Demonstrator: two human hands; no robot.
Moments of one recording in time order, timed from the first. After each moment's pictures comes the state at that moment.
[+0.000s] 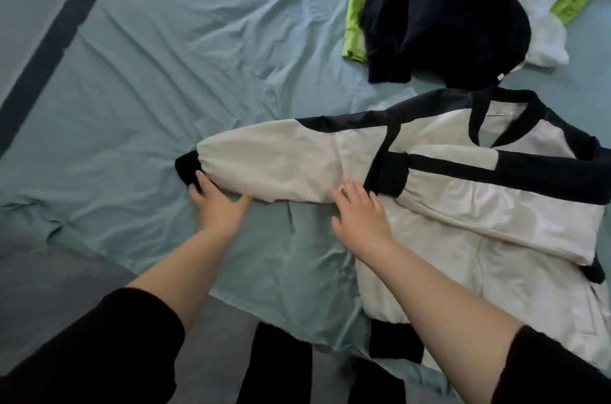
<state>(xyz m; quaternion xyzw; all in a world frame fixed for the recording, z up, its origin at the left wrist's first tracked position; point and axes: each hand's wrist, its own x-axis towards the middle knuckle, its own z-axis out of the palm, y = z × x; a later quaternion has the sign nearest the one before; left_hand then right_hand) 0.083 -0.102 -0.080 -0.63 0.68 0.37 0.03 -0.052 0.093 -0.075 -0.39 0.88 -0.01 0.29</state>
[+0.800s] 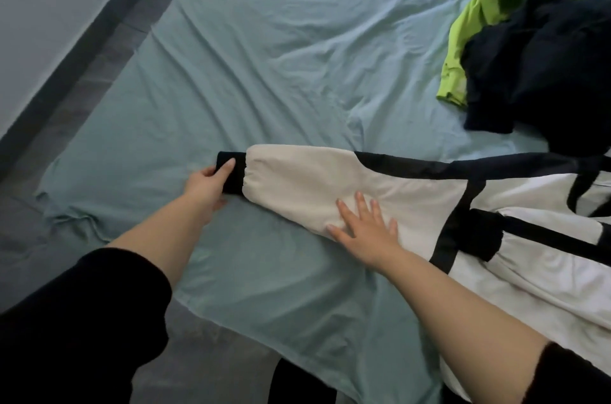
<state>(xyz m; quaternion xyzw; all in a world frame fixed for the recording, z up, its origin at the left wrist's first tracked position) 0.118 -0.316 -0.105 -0.69 0.45 0.57 -0.03 -0.032 -0.068 -0.111 -0.33 0.83 0.02 0.46</state>
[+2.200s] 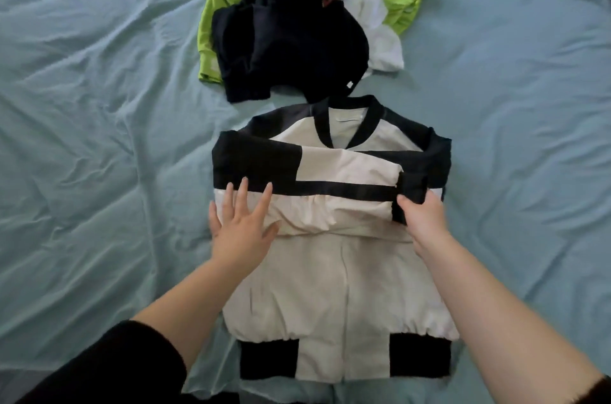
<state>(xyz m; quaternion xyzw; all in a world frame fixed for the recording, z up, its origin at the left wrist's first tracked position) -0.067 0.094 -0.081 -0.25 0.93 0.18 0.19 -0.234 0.333 -0.053 0.22 0.83 -0.47 0.20</state>
